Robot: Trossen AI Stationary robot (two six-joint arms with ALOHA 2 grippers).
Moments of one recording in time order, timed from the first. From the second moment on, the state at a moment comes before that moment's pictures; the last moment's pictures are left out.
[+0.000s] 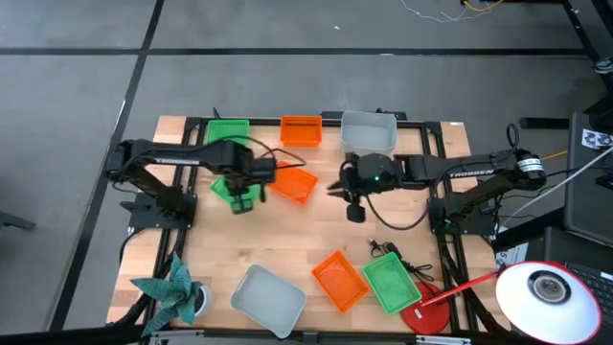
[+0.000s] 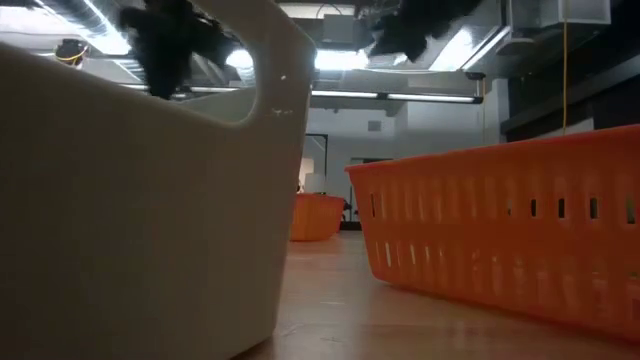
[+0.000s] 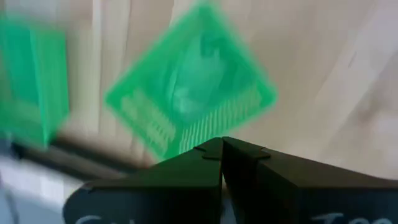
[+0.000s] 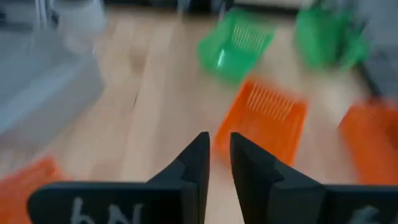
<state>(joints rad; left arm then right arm) 0.07 1.46 1.30 -1.42 -0.15 -0.29 0.02 1.35 1.09 -0.30 0.05 -0.06</state>
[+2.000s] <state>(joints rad) -0.39 0.71 0.31 -0.16 -0.29 -0.40 -0.19 1.96 1.37 -0.28 0.22 0.18</state>
